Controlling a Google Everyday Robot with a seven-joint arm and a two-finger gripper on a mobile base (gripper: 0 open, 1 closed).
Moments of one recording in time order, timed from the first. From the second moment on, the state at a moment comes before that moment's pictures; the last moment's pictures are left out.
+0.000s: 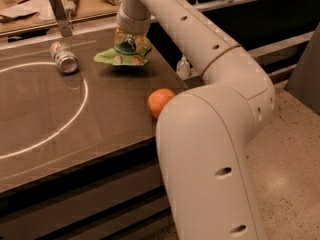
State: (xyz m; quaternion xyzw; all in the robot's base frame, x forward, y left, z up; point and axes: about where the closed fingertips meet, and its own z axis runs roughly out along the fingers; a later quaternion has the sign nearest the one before) arm 0.789 0.093 0.883 -0.97 0.04 -0.19 0.16
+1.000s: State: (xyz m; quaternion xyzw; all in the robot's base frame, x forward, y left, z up) arm 0.757 0.062 0.972 -0.94 0.05 -0.19 0.29
